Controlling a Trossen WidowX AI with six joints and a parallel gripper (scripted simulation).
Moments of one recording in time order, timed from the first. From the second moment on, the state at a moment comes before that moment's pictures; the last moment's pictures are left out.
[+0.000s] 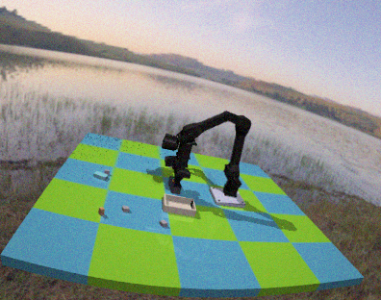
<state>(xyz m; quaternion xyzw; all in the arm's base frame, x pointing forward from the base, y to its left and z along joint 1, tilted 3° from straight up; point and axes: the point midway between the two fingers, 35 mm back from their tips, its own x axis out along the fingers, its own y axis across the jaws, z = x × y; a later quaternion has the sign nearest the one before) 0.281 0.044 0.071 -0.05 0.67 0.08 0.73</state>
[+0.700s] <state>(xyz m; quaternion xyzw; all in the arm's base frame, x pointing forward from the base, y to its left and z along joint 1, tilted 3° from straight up) 0.280 0.044 0.069 -0.05 0.67 0.08 0.73</state>
